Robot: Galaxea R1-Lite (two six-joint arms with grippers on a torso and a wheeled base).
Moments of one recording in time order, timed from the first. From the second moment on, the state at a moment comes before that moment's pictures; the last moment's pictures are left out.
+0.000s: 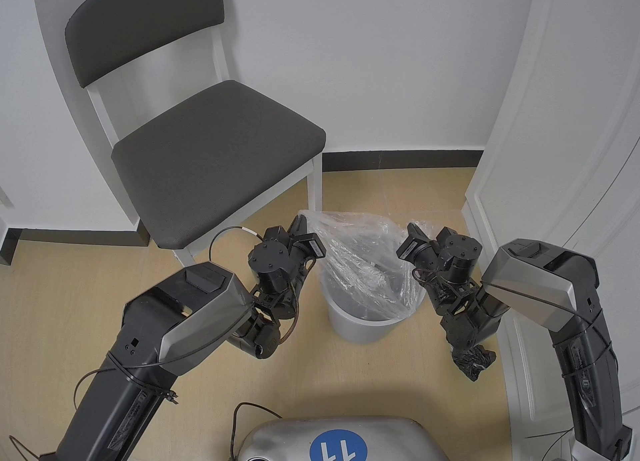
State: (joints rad) left arm -0.53 2.77 -1.54 -1.45 0.33 -0.29; right arm 0.39 2.61 -1.22 -1.51 -0.26 0.46
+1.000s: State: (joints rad) left arm -0.57 2.74 -1.35 -1.36 0.30 -0.29; right arm 0.37 2.49 -0.93 -1.55 -0.11 0.39
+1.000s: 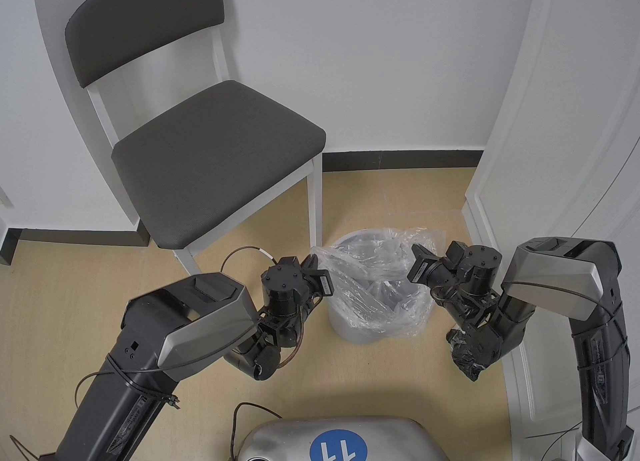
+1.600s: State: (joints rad) left arm -0.49 2.70 -1.27 -1.29 0.26 -0.25; right arm 0.30 2.45 -0.88 -1.40 -0.12 0.20
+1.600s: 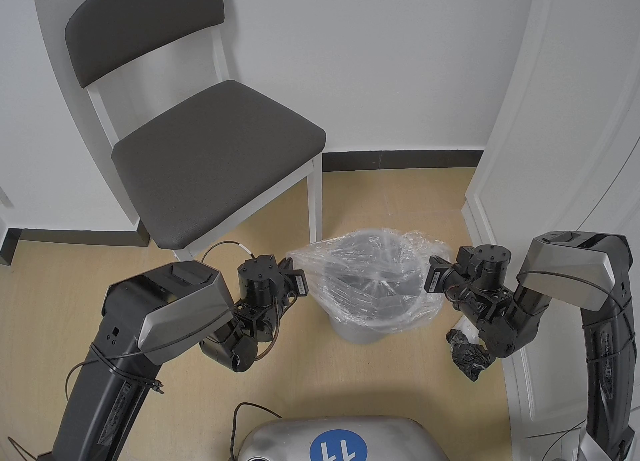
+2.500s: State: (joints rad) left arm -0.45 2.72 -1.16 -1.37 0.18 -0.08; right arm 0.28 2.48 -0.84 -1.35 -0.28 -0.04
